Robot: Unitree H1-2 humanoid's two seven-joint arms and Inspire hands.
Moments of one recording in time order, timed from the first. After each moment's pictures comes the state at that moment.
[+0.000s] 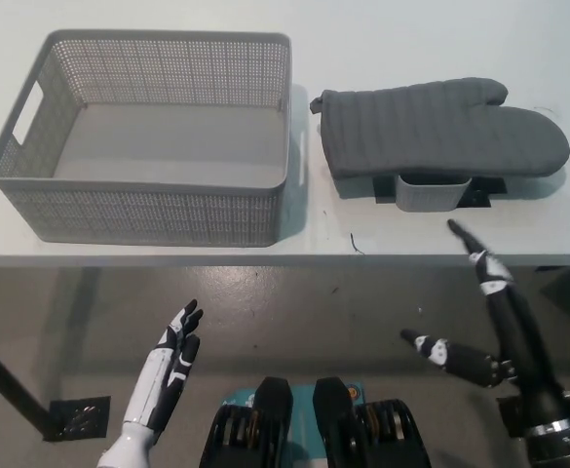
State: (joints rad) left_arm -0.06 0.08 -0.07 0.25 0.20 -0.32 0.03; right_arm -0.11 -0.18 0.12 -0.12 -0.45 -0.28 -0.08
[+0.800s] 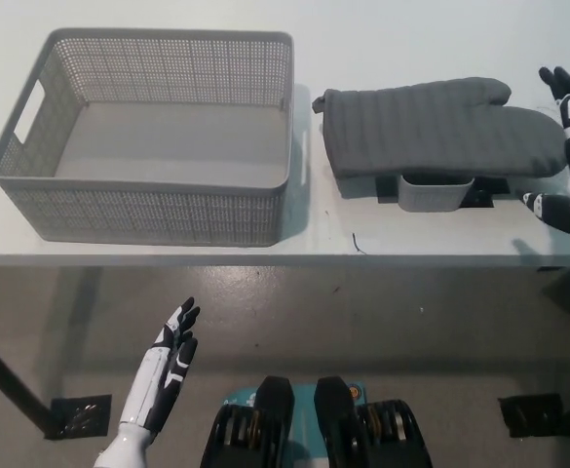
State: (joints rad) left_arm -0.06 0.08 -0.06 0.25 0.21 -0.36 0.03; right_arm -0.45 -0.38 0.09 -0.01 -0.88 0.06 -0.01
